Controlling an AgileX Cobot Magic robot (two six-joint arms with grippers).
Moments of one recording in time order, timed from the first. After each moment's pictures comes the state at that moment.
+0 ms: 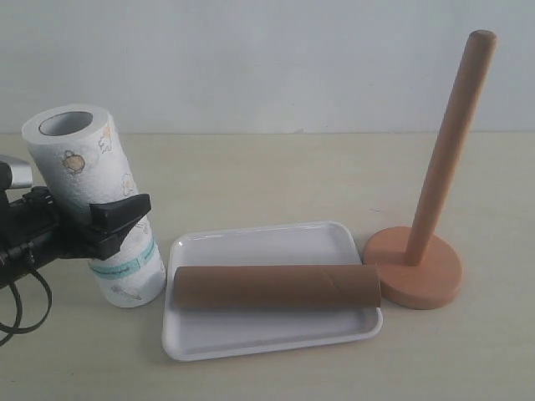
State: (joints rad) left arm -0.07 1.84 -0.42 0.55 -1.19 -0.30; right arm 0.09 0.00 0.00 0.04 0.35 0.06
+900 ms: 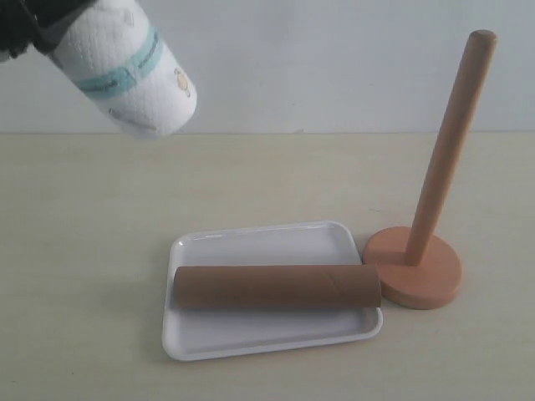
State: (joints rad) left arm -0.09 1.27 -0.74 0.90 -1.02 -0.92; right arm 0.09 0.00 0.00 0.03 0.35 0.06
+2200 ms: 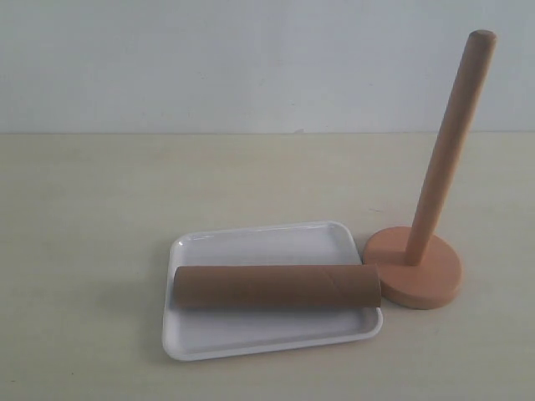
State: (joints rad) left arm -0.75 1.74 -1.65 0.89 -0.50 -0.89; right arm 0.09 0.00 0.00 0.03 0.35 0.06
